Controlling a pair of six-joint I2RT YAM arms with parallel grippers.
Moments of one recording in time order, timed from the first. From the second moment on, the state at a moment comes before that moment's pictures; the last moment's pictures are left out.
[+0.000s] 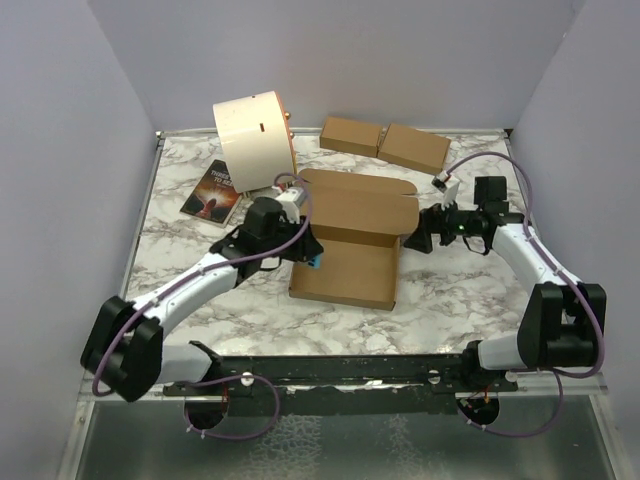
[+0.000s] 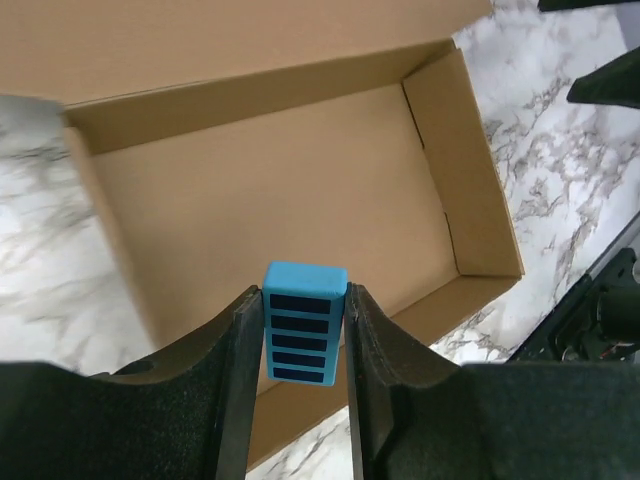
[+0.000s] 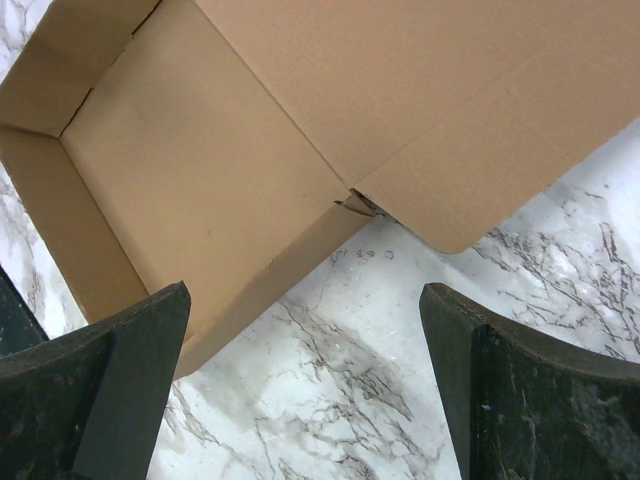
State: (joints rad) left arm -0.50 1.22 0.76 -0.10 0.32 -0.42; right arm 0.00 1.39 0.91 -0.43 -0.77 -0.31
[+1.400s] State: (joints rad) left arm -0.89 1.66 1.18 -0.26 -0.15 -0.35; right arm -0.08 1.38 0.91 -0.42 -0.85 -0.29
